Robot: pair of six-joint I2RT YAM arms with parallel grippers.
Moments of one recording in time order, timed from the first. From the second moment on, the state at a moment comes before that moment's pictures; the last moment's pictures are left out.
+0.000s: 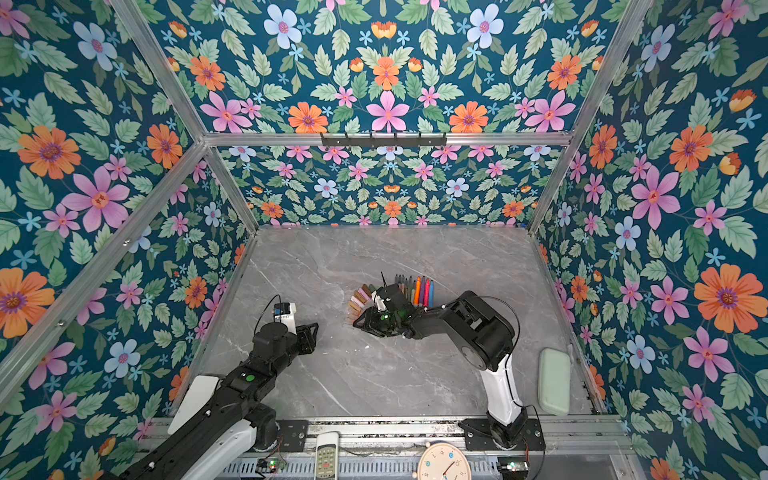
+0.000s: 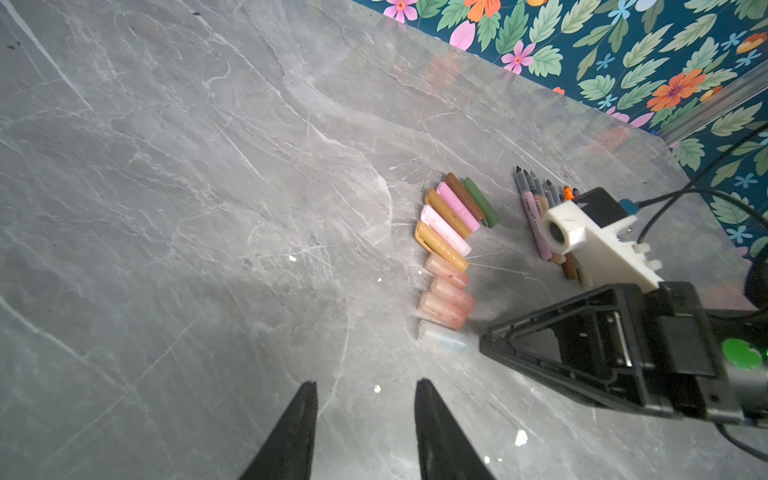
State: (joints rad) left arm -0.42 0.70 0.24 -0.08 -0.09 -0.47; right arm 0.74 2.03 1.01 0.34 -0.52 1.02
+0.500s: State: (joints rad) left arm -0.42 0.70 0.24 -0.08 -0.09 -0.47; right arm 0.72 2.07 1.08 0.34 -0.52 1.02
